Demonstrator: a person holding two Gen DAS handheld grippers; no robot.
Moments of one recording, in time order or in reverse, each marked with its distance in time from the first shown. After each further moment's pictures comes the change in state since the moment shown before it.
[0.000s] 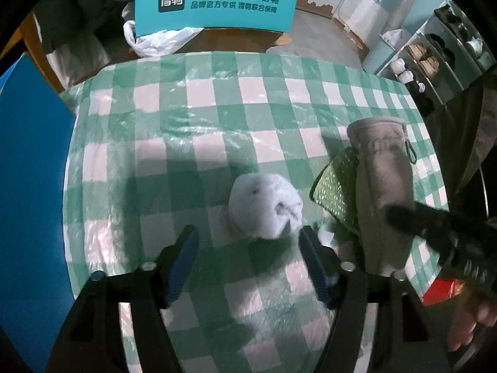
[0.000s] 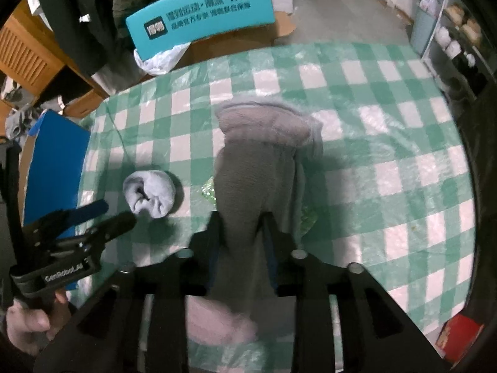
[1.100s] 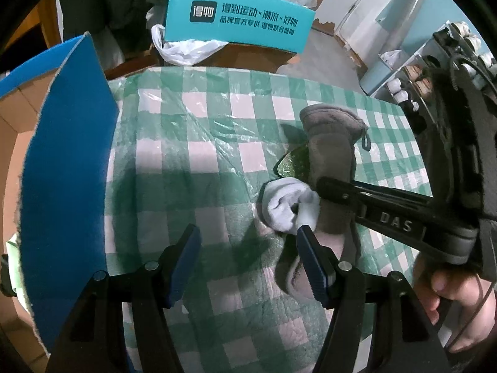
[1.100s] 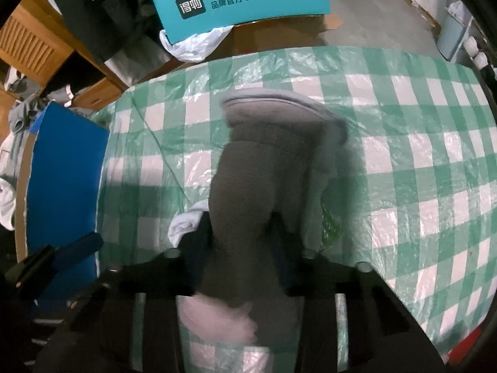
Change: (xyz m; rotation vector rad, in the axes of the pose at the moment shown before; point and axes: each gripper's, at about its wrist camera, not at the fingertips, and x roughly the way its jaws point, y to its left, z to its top) left arm -0.034 0.054 -0.013 -0.056 -0.048 -0.062; right arm 0.057 0.079 0.036 -0.033 0.040 0.038
